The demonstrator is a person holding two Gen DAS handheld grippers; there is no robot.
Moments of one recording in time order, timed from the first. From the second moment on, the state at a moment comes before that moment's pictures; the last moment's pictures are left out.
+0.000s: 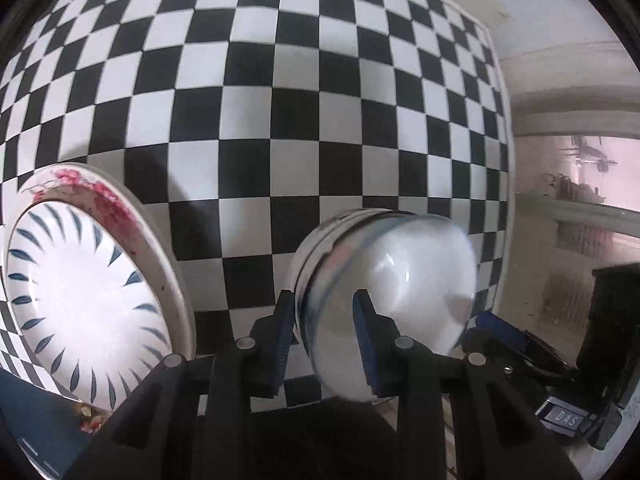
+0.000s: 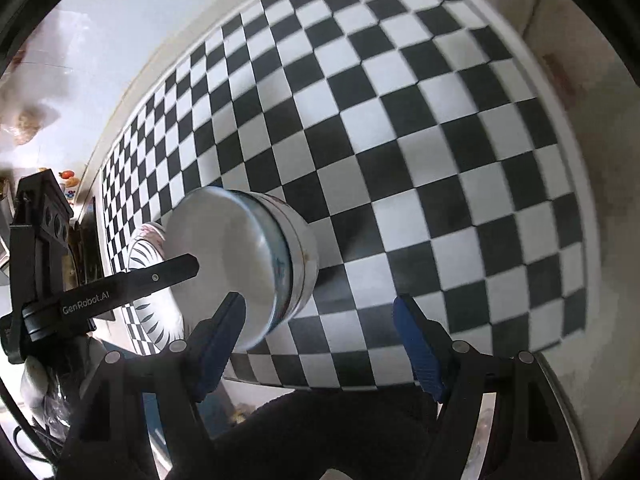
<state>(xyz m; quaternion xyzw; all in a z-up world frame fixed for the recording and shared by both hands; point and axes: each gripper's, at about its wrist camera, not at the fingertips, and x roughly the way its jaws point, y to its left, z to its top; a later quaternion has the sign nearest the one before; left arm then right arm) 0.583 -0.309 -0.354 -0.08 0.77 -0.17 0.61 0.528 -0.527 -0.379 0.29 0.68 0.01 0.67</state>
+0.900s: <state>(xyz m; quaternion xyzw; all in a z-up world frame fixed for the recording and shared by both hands) 0.601 -0.296 -0.416 -0.15 0.80 -0.19 0.56 0.599 -0.502 -0.482 0.31 0.74 0.08 0.59</state>
